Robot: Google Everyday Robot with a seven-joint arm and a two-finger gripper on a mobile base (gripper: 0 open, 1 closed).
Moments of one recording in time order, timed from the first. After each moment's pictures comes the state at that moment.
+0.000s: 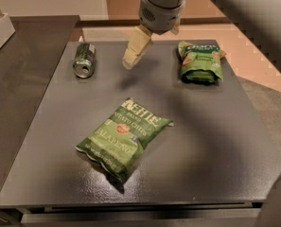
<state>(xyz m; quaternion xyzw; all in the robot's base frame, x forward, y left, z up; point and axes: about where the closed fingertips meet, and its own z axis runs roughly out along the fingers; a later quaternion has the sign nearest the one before) 0.617 -0.045 0.945 -0.39 0.91 0.00 0.16</state>
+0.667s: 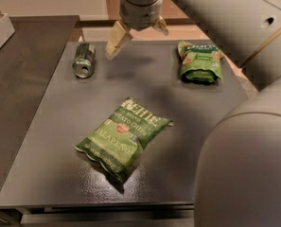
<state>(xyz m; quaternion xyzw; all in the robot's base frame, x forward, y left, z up) 0.654 -0.008 0.936 -0.27 0.95 -0.01 0.14</state>
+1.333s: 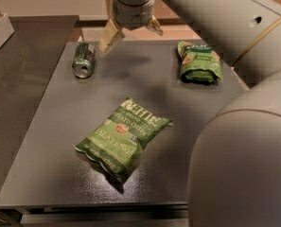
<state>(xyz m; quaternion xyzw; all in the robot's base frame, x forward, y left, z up) 0.662 0.010 0.935 -0.24 0.96 -0.01 0.16</state>
